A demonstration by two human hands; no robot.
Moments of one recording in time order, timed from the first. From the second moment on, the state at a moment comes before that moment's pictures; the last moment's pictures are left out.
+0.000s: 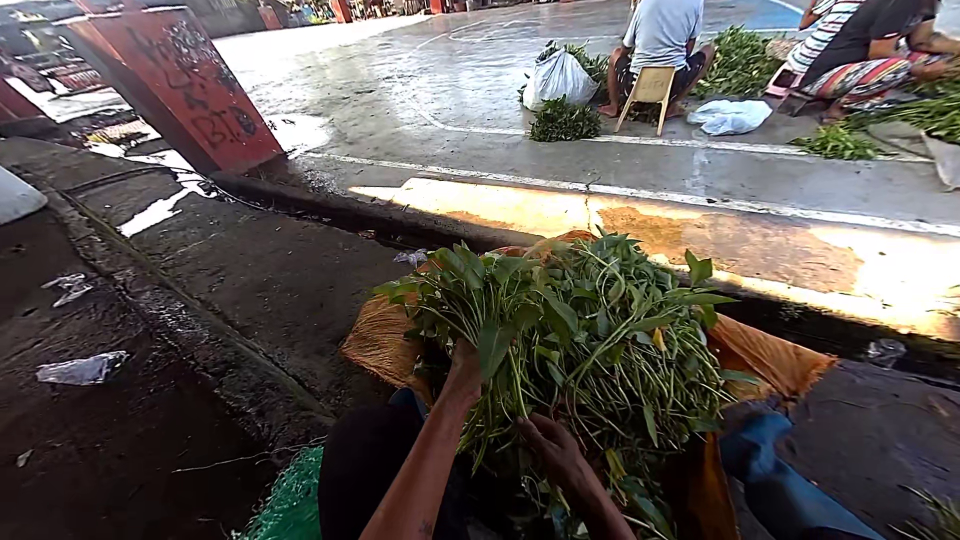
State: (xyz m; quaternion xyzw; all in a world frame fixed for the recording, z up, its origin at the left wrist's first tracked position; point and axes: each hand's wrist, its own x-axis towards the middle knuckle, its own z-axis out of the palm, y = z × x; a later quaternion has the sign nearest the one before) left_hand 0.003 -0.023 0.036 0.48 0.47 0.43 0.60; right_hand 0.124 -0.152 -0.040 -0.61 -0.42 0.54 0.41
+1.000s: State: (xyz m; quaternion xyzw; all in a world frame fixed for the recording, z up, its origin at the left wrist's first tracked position) left_hand 0.005 0.003 0.040 0.35 0.52 0.46 0.63; right_hand 0.185 -0.211 -0.056 -0.42 -0.45 0.66 0.43
